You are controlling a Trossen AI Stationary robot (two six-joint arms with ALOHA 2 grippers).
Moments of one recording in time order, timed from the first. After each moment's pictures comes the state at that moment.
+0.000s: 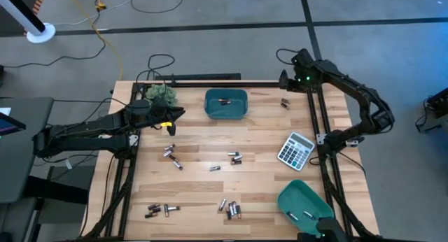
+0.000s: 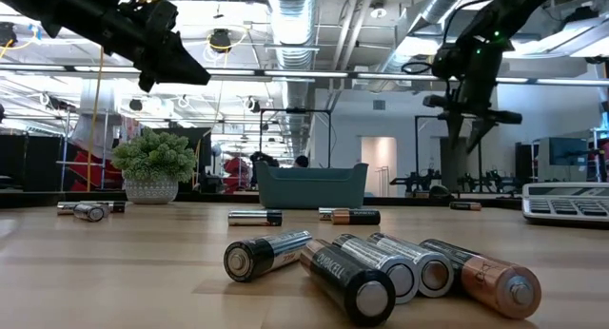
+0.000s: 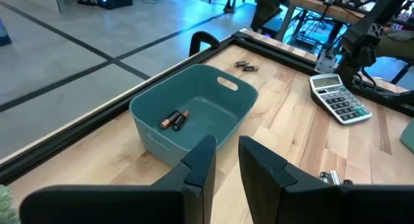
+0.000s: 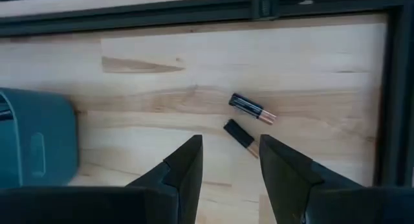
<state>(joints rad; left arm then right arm) 0.33 0.71 0.49 -0.05 -0.18 -0.21 -1.04 1.41 1.09 -0.89 -0.05 0.57</state>
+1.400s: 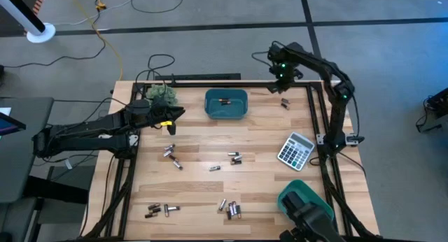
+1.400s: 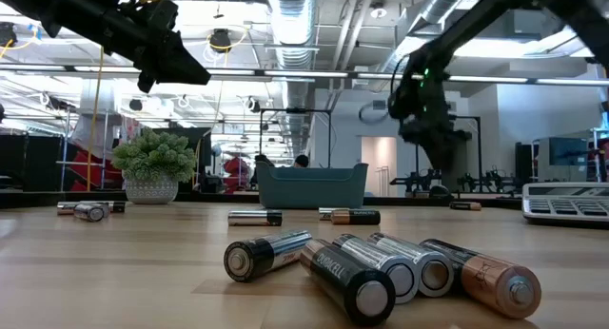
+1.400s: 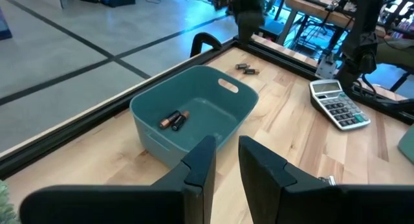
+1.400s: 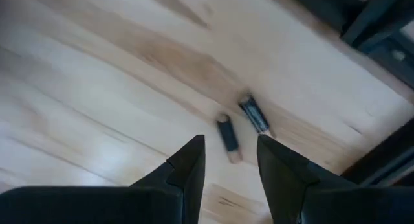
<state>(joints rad) 0.33 0.71 0.49 -0.05 -0.19 -0.25 -0.99 1.99 1.62 -1.35 -0.01 0.02</state>
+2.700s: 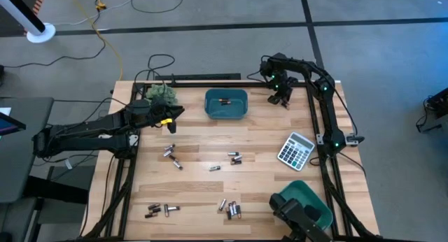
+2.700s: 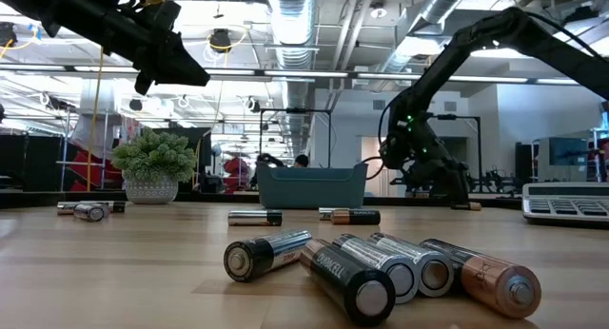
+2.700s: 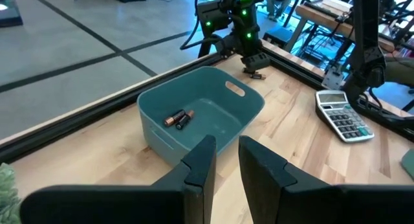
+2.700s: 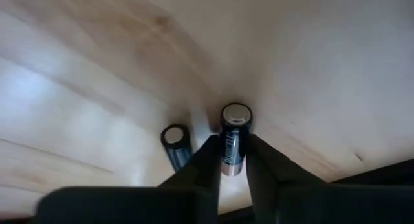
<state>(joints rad) 0.33 0.71 0.49 -0.05 -0.23 -0.31 -0.95 2.26 1.66 -1.44 0.15 -0.15</state>
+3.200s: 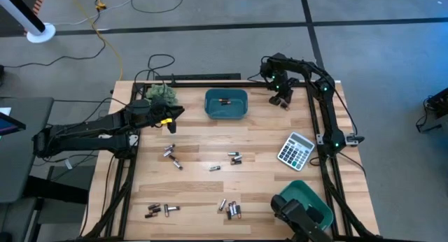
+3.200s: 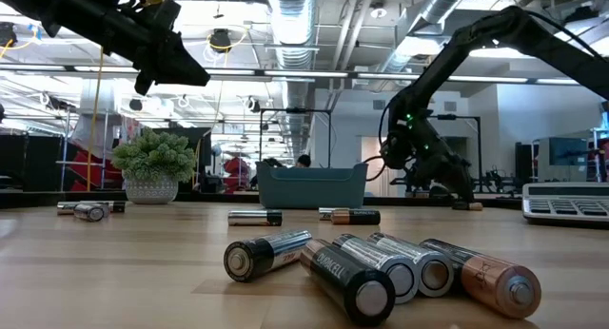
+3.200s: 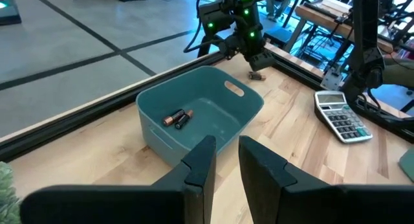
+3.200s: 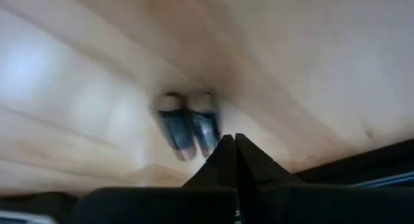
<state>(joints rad) 0.33 0.71 0.49 -0.05 -0.22 -0.32 -0.95 2.25 1.66 -1.51 0.15 -0.14</state>
